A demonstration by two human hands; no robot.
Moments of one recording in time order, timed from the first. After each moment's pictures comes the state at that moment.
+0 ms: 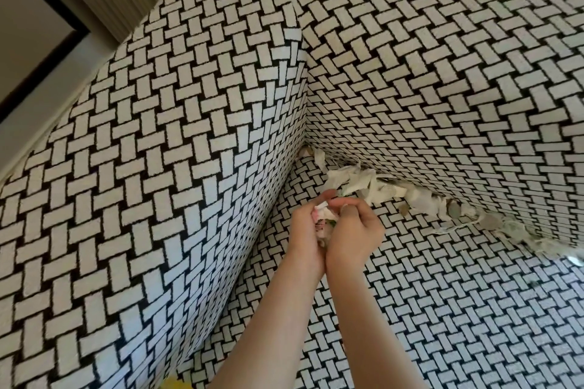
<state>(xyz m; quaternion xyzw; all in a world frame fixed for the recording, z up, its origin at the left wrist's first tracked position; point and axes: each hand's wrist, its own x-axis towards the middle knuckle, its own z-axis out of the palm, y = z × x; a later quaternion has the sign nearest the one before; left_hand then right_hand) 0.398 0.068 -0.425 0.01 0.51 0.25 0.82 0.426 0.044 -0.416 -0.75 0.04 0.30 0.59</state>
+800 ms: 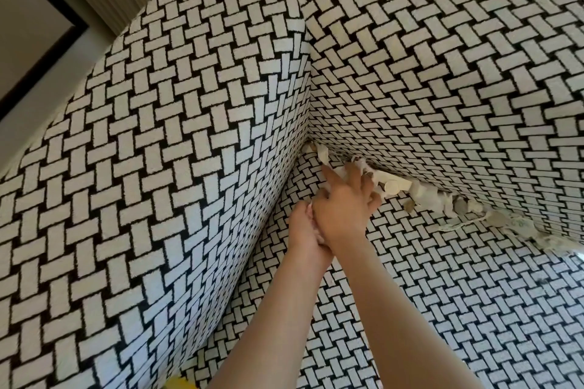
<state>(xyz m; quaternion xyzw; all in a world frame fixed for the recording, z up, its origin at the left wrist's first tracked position) 0.396 0.067 -0.421 -0.05 0.57 0.24 0.78 0.449 0.067 -0.444 -0.87 -0.40 0.25 0.13</state>
